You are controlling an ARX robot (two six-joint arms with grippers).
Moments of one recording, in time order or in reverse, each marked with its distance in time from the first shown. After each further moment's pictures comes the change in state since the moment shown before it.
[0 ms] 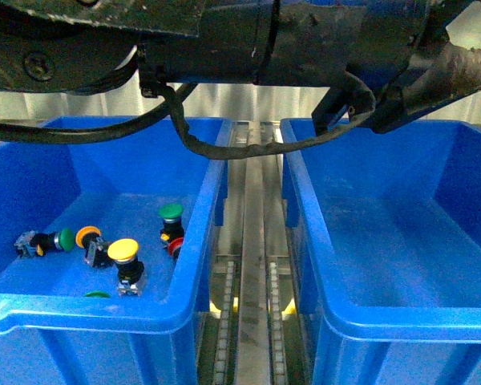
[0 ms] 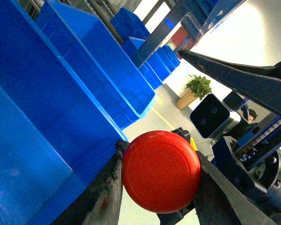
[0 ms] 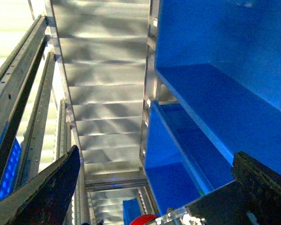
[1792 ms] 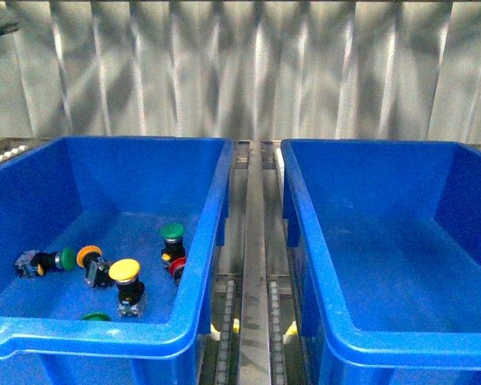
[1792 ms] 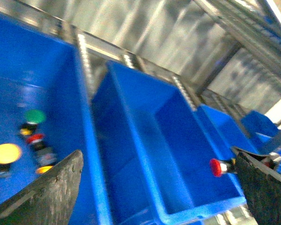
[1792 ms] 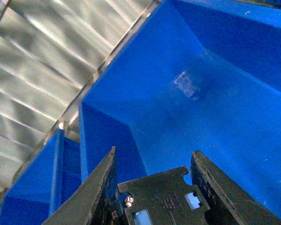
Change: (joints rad) left arm 0.418 -0.915 -0.579 -0.340 -0.435 0.131; right arm -0.143 0.155 -0.171 0.319 0.086 -0.692
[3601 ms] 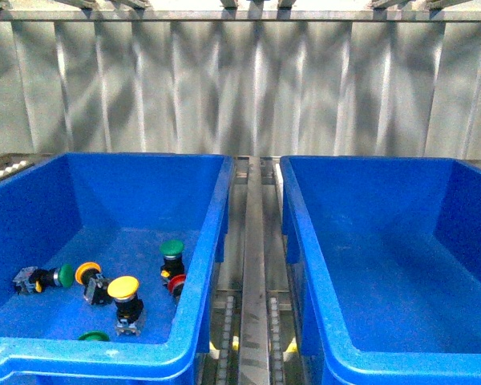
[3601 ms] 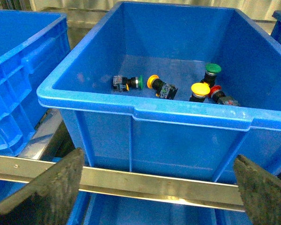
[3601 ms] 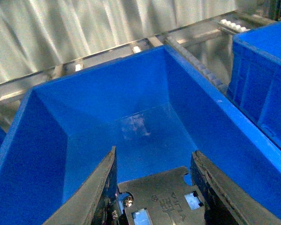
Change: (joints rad) left arm 0.229 -0.794 -0.655 -0.246 -0.305 0.501; right arm -0.039 0.089 0.000 0.186 0.050 -0.592
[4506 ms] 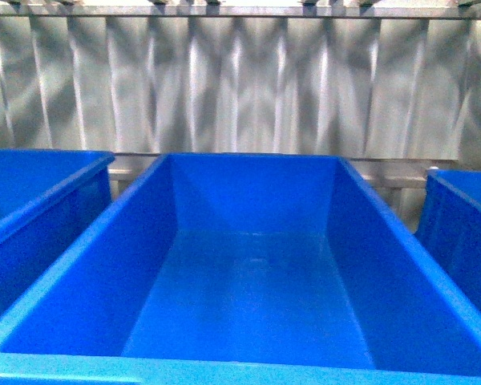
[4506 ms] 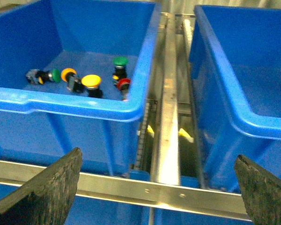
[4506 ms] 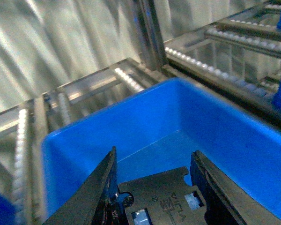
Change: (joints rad) left arm 0.000 0.000 0.000 0.002 -0.001 0.003; right arm -0.387 0.171 0.253 -0.061 -0.121 0.045
